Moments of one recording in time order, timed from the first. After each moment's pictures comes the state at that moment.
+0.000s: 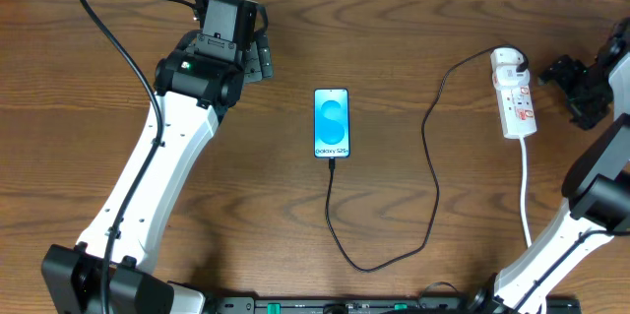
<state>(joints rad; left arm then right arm) -0.30 1.58 1.49 -0.83 -0.32 -0.38 -0.49 2.22 1.80 -0.96 -0.10 0.46</state>
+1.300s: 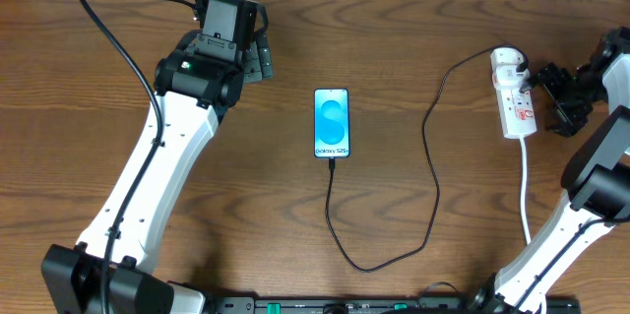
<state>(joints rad) -0.30 1.58 1.49 -0.83 -0.32 -0.38 -0.49 2.30 1.83 -1.04 -0.24 0.48</state>
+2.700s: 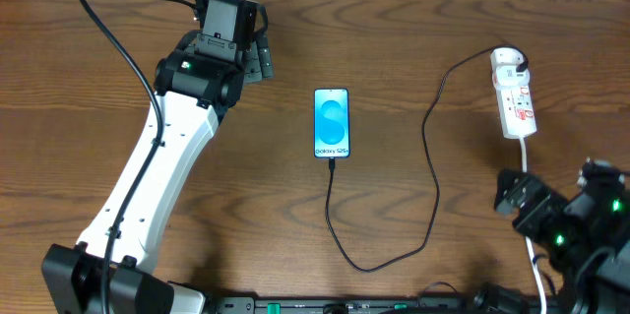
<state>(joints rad) -0.30 1.58 1.49 -0.83 -0.32 -0.38 -0.43 0.61 1.01 -1.20 -0.34 0.30</state>
